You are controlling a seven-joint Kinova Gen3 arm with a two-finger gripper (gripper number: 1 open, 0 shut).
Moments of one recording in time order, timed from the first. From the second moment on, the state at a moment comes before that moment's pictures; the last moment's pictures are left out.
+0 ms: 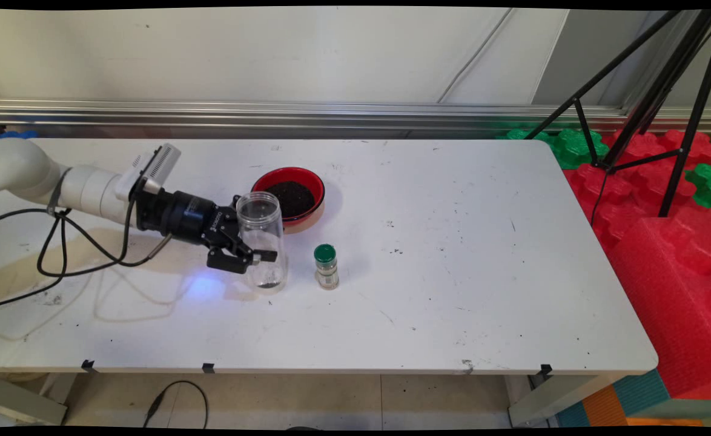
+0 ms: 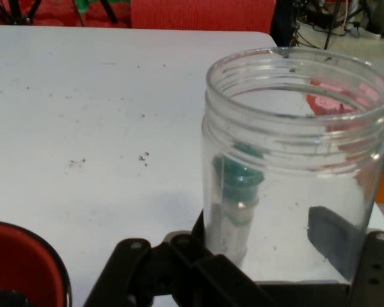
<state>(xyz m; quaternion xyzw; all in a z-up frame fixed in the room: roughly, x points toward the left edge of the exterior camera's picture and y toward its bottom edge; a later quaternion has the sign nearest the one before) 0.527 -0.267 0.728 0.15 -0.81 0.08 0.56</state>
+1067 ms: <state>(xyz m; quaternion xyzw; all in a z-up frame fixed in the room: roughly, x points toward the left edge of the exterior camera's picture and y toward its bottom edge) 0.517 -0.259 0.701 0.14 -0.82 0.08 0.55</state>
